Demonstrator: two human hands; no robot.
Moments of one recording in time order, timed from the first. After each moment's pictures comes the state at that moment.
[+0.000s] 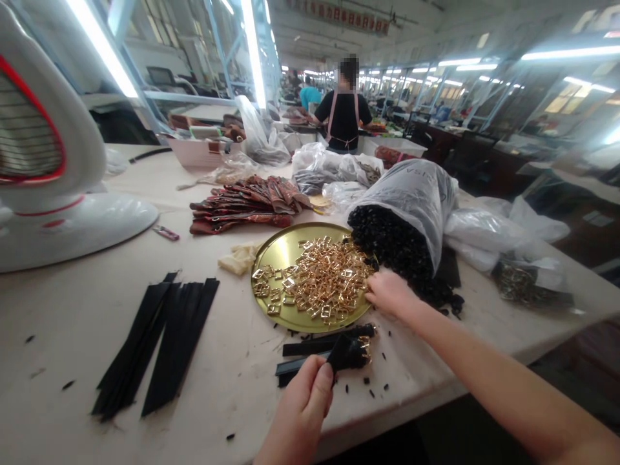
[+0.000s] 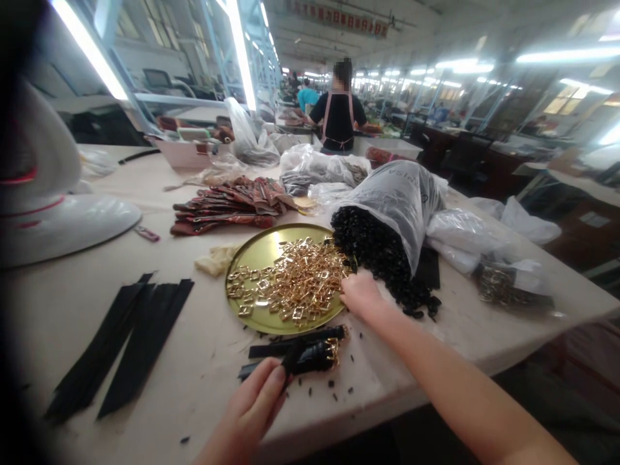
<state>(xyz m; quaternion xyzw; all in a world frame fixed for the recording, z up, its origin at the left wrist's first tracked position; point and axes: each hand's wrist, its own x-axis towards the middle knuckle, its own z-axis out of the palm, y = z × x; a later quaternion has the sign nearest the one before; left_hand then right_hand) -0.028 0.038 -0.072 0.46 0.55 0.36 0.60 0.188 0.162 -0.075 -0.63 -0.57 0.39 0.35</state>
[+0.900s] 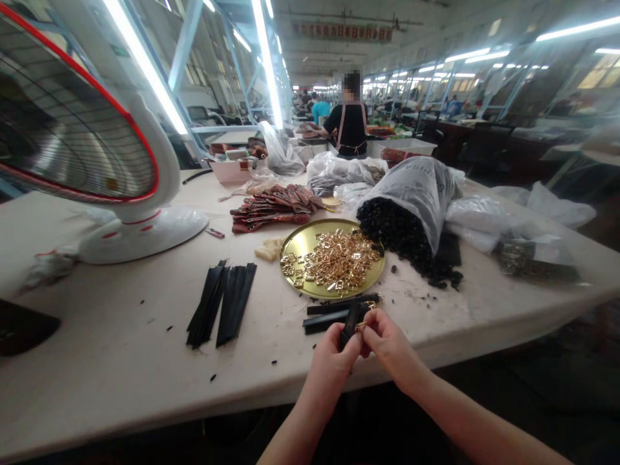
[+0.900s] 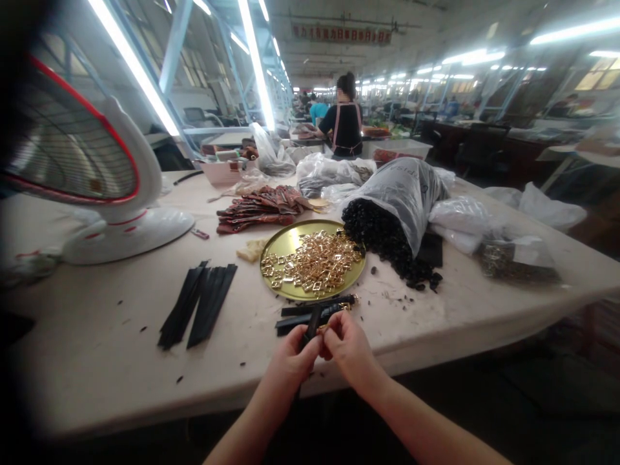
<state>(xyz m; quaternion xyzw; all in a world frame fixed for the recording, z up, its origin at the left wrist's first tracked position) -0.013 0.000 -0.067 0.48 0.52 0.39 0.59 0.105 -0.004 -0.062 -0.52 -0.40 0.57 0.49</state>
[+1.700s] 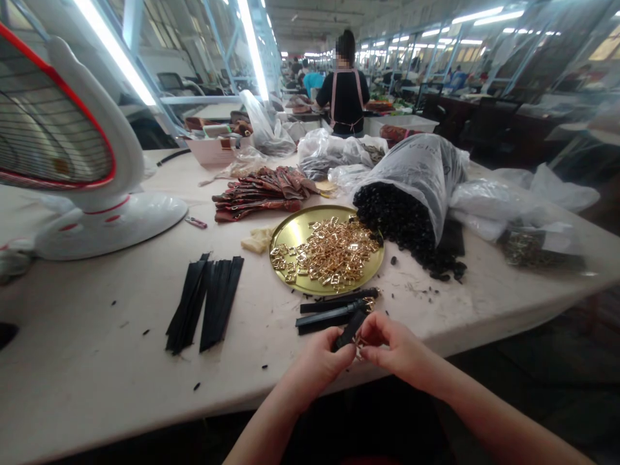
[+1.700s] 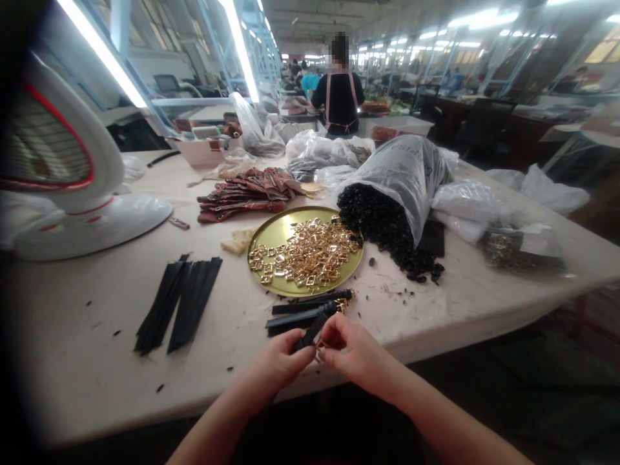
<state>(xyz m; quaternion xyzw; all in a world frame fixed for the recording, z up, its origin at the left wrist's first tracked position) -0.031 0.025 -0.062 0.58 0.53 0.19 0.59 0.140 0.003 -0.062 -0.48 -0.59 0.55 0.34</state>
